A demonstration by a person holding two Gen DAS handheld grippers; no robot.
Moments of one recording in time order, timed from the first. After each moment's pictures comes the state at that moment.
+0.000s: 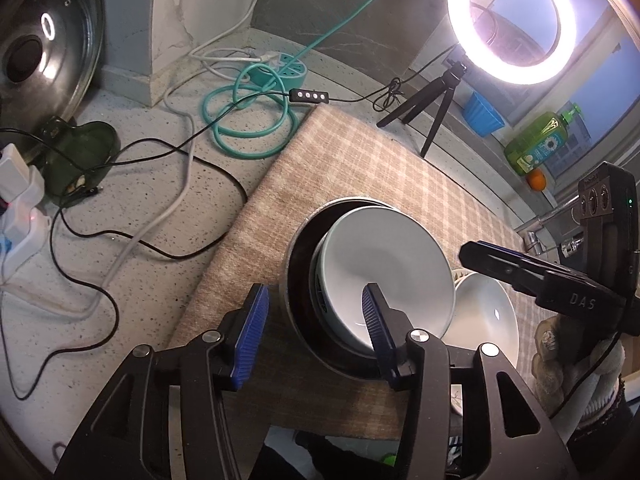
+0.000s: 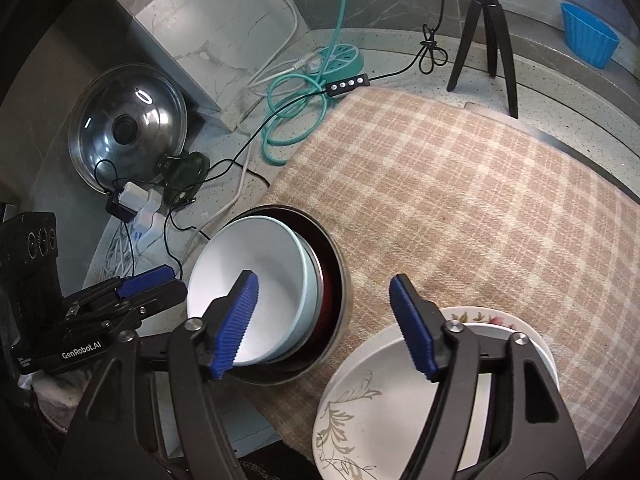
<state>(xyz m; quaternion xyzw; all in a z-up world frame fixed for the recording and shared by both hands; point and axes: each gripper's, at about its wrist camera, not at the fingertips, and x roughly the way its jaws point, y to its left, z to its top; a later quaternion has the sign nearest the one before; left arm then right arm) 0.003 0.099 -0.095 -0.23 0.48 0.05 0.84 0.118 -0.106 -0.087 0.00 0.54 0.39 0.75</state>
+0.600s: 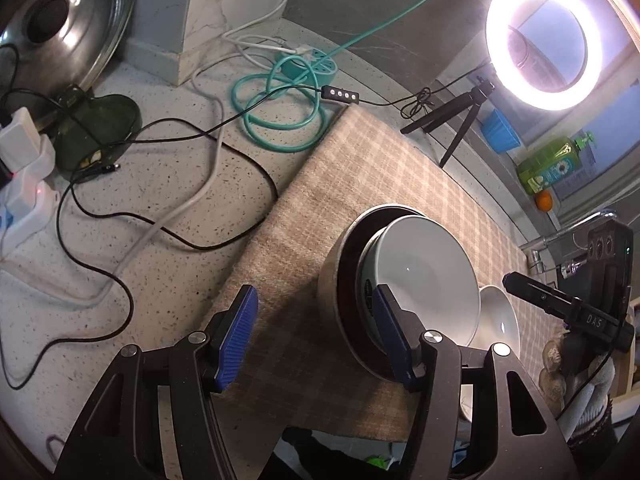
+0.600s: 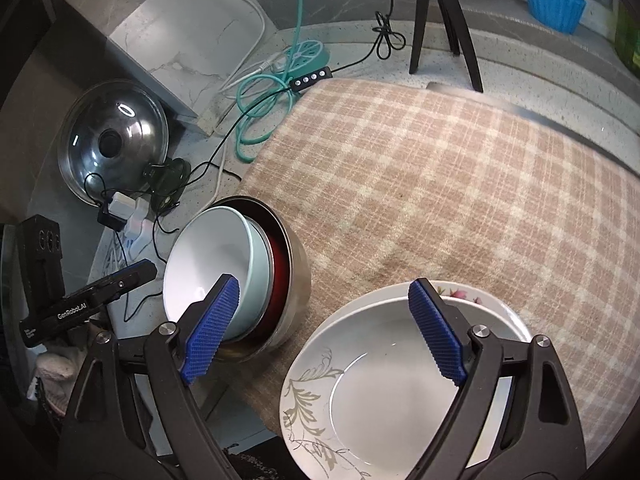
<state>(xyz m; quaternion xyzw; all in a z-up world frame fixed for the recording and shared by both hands) -0.004 0.131 -0.108 -0.28 0.49 0.06 0.83 0.128 -0.141 -0.103 0.03 0.57 0.36 0.74</state>
